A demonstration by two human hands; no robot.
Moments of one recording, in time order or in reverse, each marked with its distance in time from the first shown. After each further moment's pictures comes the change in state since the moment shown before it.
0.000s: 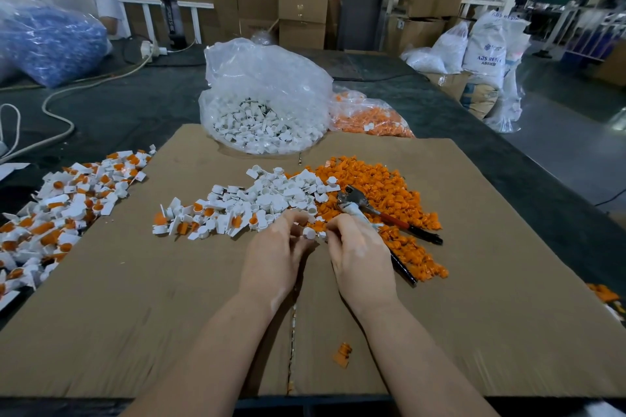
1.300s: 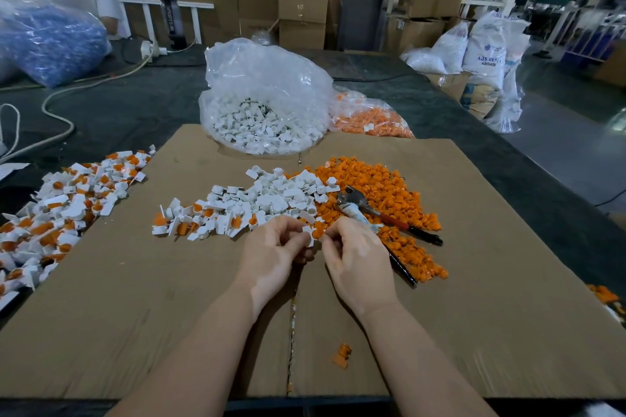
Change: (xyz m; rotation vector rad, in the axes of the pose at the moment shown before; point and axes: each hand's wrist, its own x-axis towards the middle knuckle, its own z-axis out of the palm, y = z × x) left_hand 0.002 0.006 -0.007 -0.535 -0.119 -0.270; right_hand -0.001 0.001 0.002 0.083 -0.032 0.072
